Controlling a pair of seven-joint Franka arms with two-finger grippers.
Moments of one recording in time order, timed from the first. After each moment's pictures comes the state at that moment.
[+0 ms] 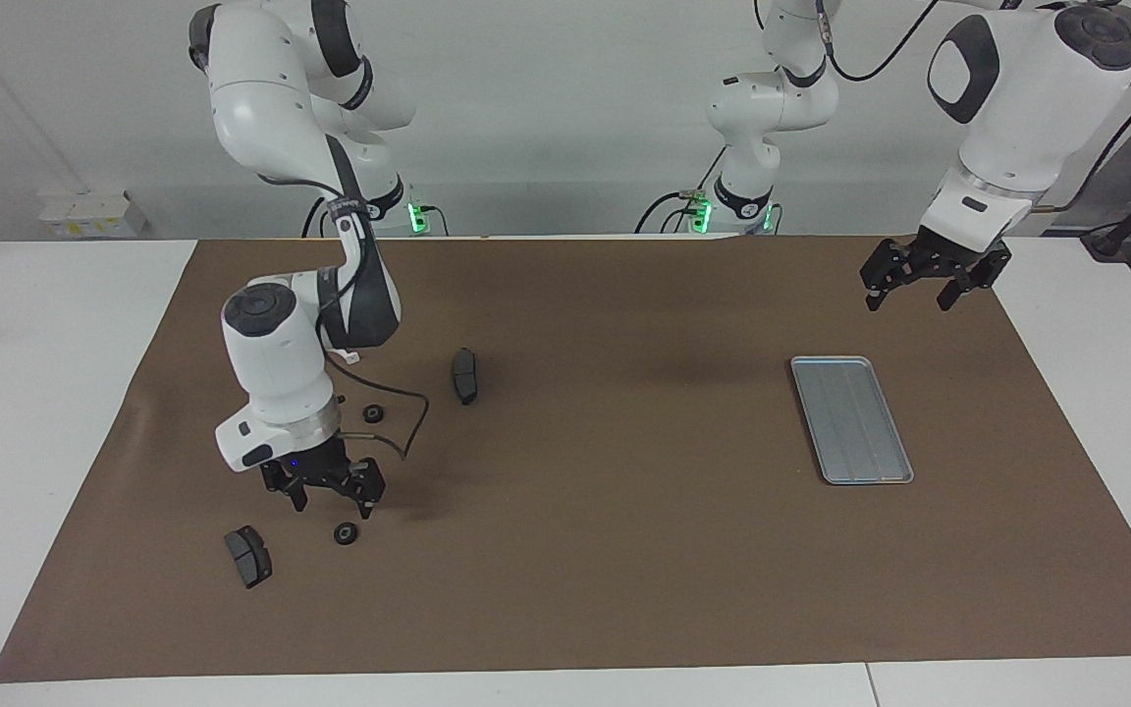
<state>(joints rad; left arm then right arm) 0.01 0.04 -0.08 -1.62 0.01 1.69 0.02 -0.01 0.43 0.12 -1.63 -0.15 2.29 0.33</state>
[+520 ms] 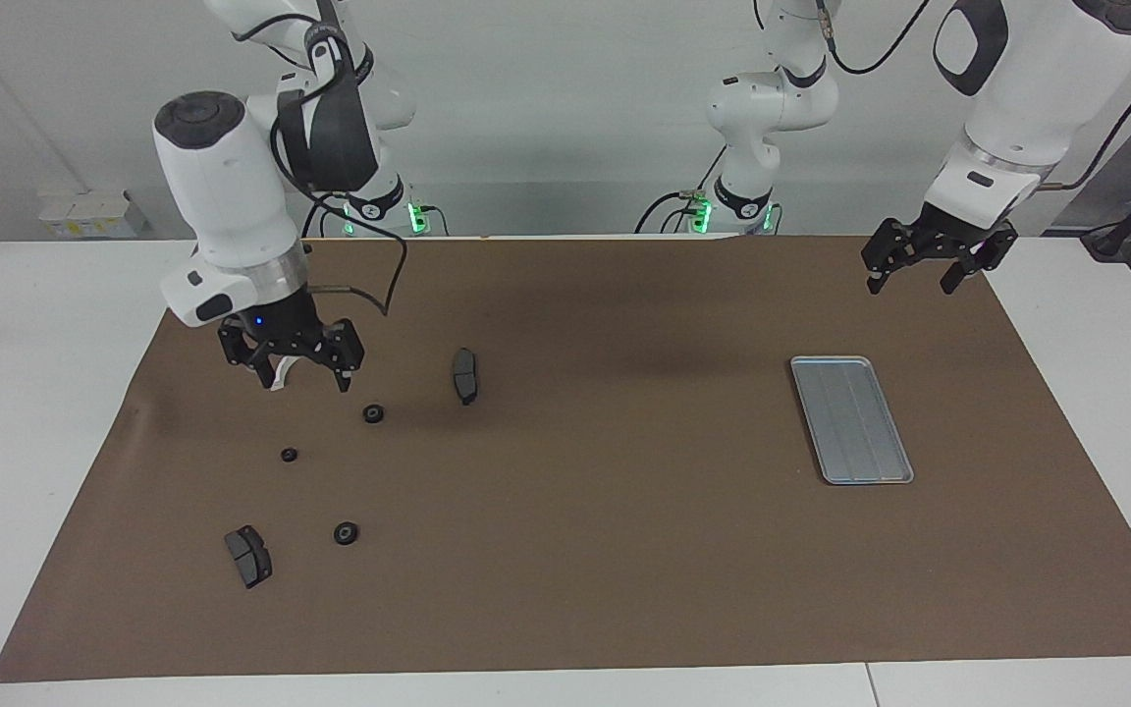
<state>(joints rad) 0.01 0.03 -0.09 -1.55 0.01 1.61 0.00 -0.01 0.10 0.13 -1.65 -0.06 1.86 0.20</state>
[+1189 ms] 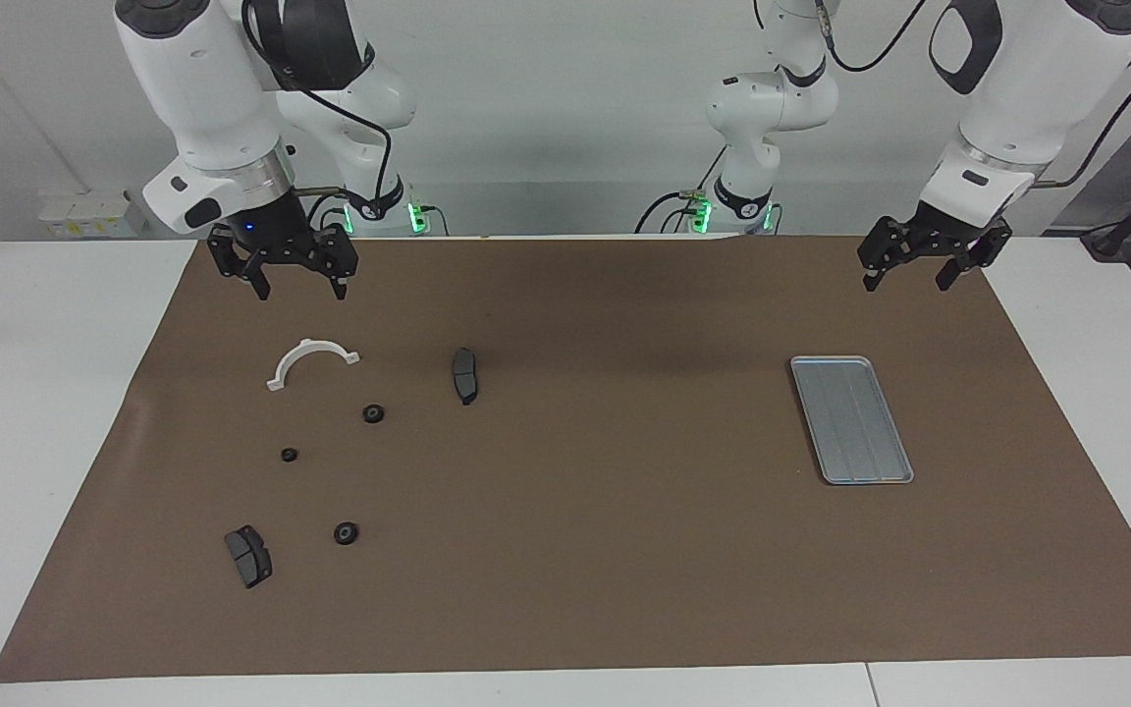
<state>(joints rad) 0.01 0.03 -0.09 -1.57 0.01 1.61 0.00 -0.01 0.00 0.12 -1.66 -0.01 1.68 0.14</state>
